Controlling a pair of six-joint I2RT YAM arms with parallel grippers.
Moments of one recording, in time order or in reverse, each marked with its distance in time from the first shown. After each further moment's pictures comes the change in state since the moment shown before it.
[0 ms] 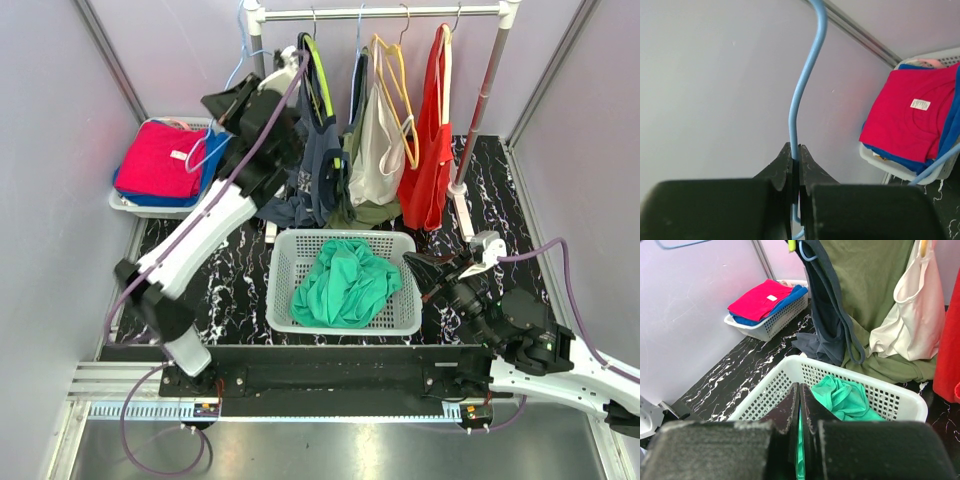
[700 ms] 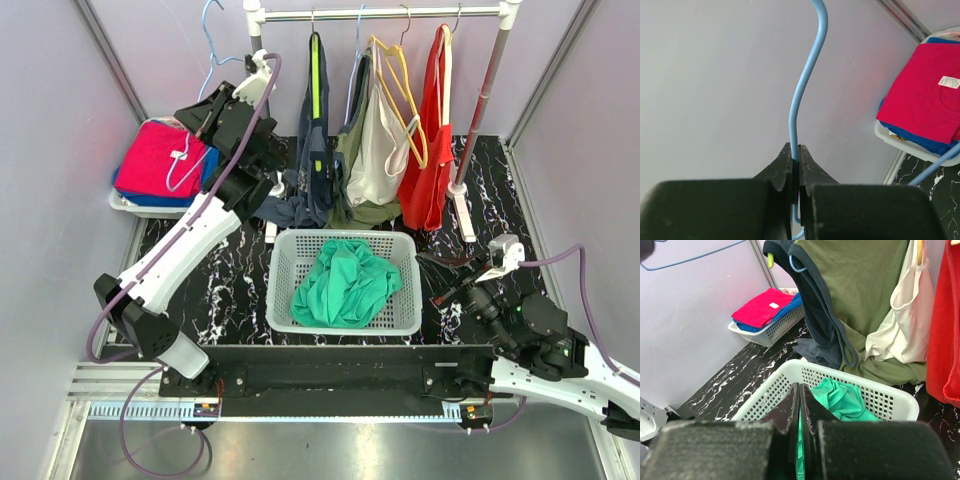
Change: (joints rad) left arm -0.005 -0.169 -0.171 0.144 -0.105 0.100; right arm 0.000 -0.084 0.016 -0.063 0.000 -0.006
